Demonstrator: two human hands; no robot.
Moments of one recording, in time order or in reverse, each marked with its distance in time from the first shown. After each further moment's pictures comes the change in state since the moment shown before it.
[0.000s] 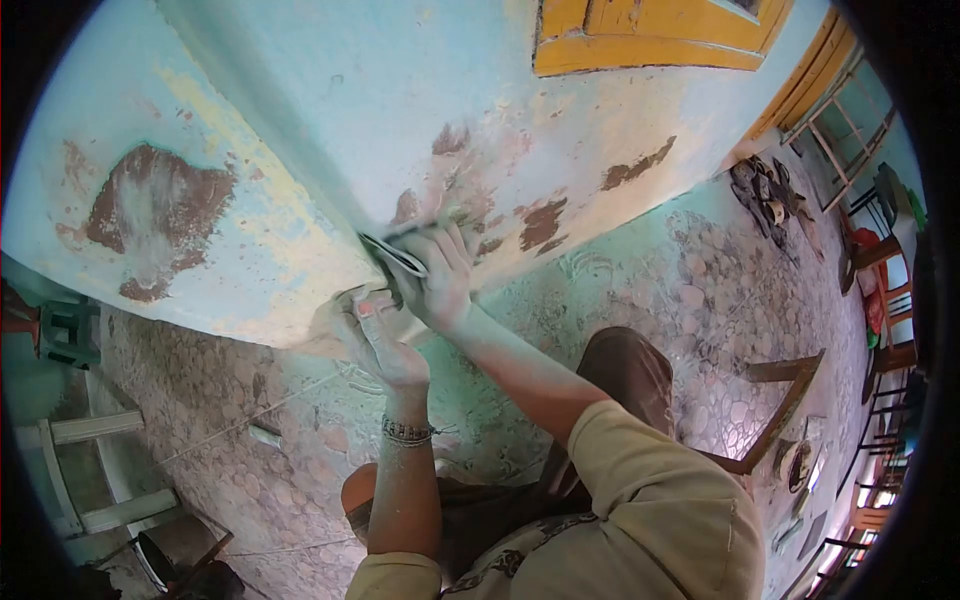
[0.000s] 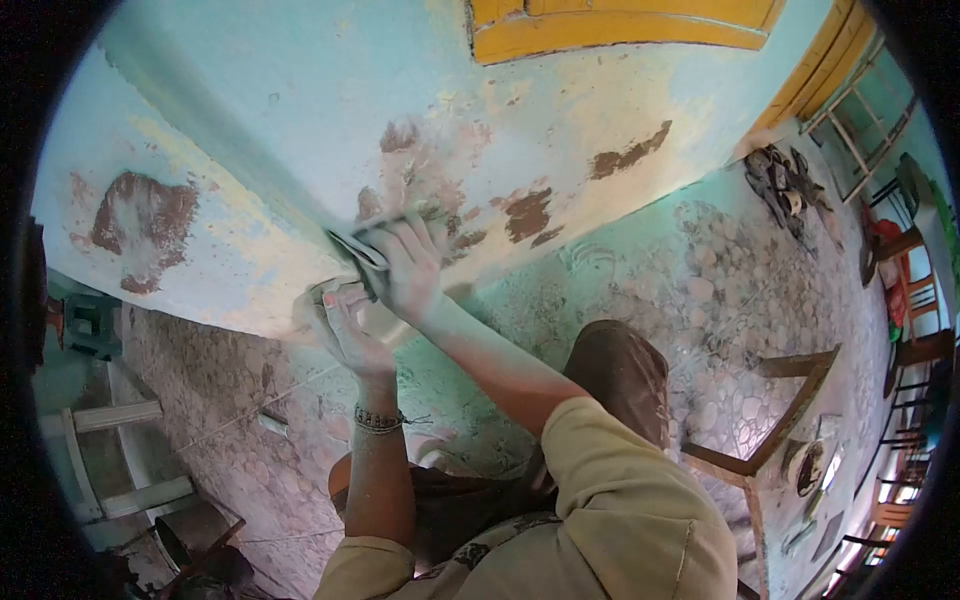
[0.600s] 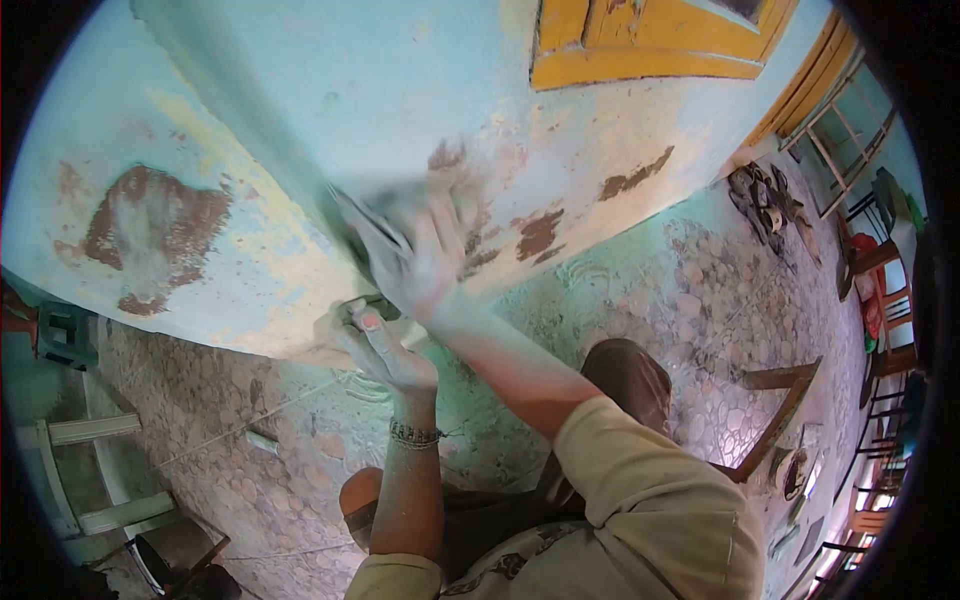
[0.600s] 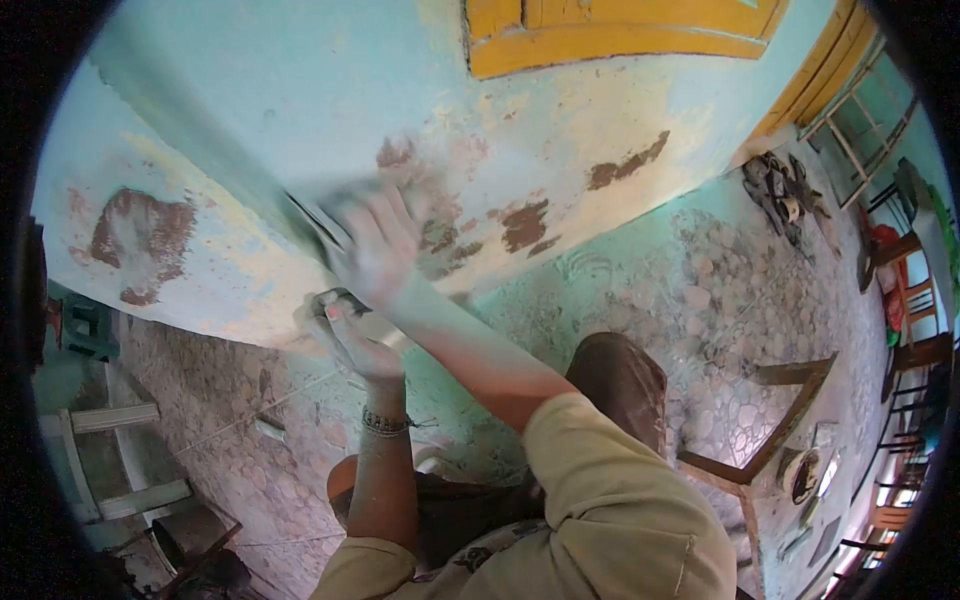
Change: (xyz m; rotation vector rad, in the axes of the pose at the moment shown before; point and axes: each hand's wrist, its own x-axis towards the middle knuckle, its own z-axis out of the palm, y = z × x) left_hand -0.003 0.001 0.018 0.164 0.097 0.108; right_hand 0.060 -0.017 0.014 0.076 0.170 -0.028
